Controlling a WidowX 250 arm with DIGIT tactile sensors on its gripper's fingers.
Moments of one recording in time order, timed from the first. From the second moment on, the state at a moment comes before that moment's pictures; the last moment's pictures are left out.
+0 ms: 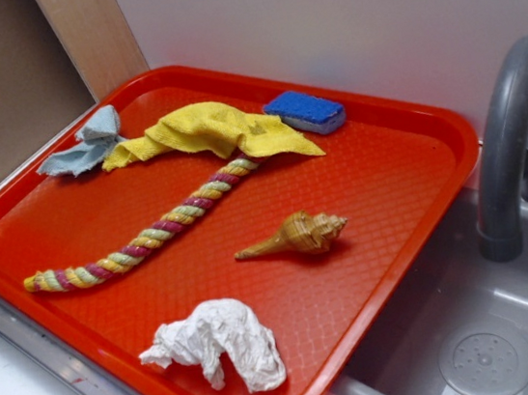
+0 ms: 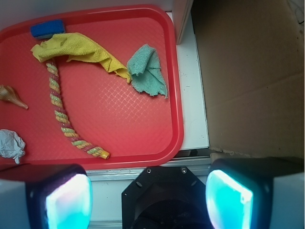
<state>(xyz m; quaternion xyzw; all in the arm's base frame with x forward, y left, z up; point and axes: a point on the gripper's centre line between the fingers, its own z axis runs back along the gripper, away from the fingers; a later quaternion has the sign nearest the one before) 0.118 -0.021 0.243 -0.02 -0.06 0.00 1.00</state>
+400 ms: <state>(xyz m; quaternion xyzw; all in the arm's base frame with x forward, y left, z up) 0.117 -0.022 0.239 -0.02 -0.05 0.00 1.00</state>
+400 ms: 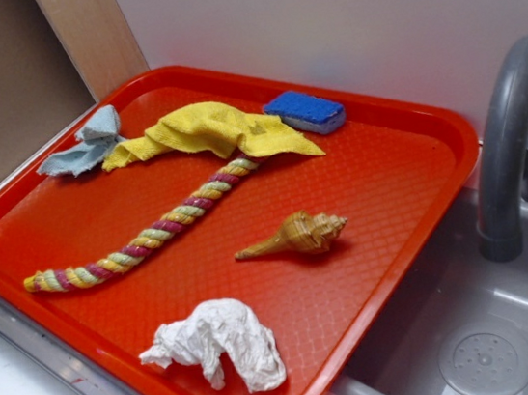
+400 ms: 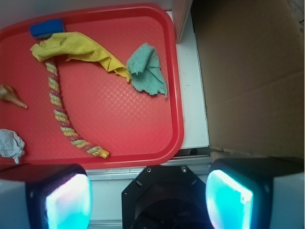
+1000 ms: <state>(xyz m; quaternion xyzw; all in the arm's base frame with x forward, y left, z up) 0.161 -0.143 0.185 -0.10 -0.11 -0.30 0.94</state>
